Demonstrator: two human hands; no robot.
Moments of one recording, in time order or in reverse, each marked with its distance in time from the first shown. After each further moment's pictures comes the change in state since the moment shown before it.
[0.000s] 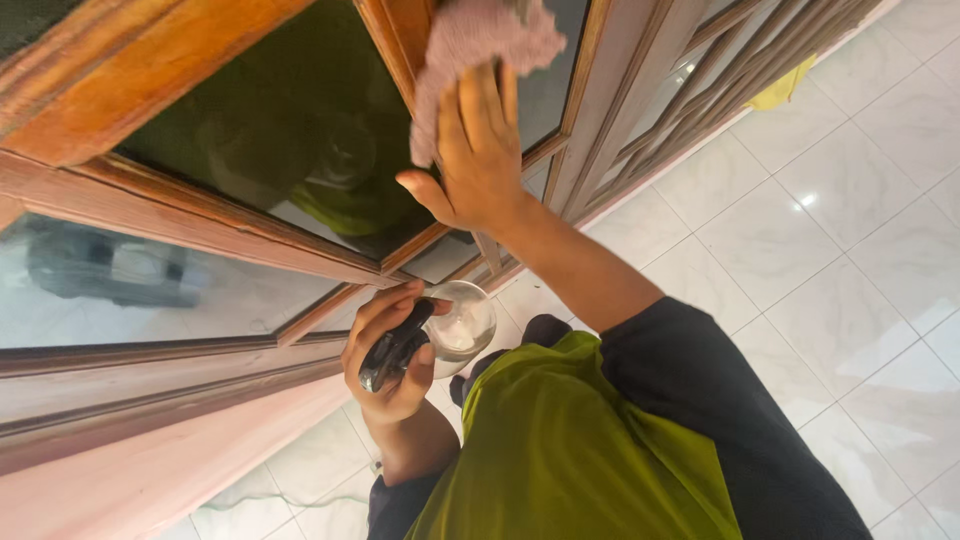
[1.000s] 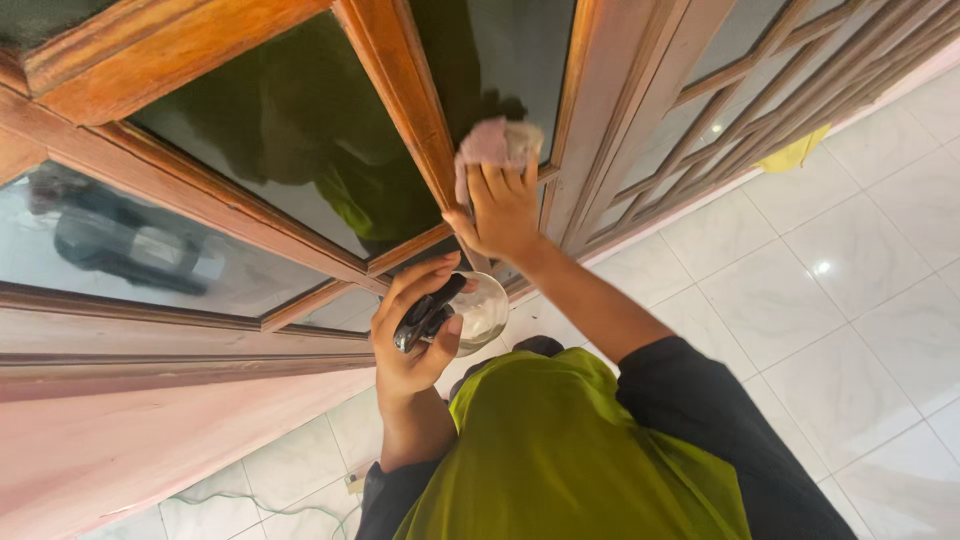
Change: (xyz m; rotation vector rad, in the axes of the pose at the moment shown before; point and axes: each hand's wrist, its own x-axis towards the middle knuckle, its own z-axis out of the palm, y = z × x) left_hand 0.020 0.006 0.063 0.072 -0.031 -0.036; right_hand -0.066 0.029 -0.008 -0.126 -0.262 0.042
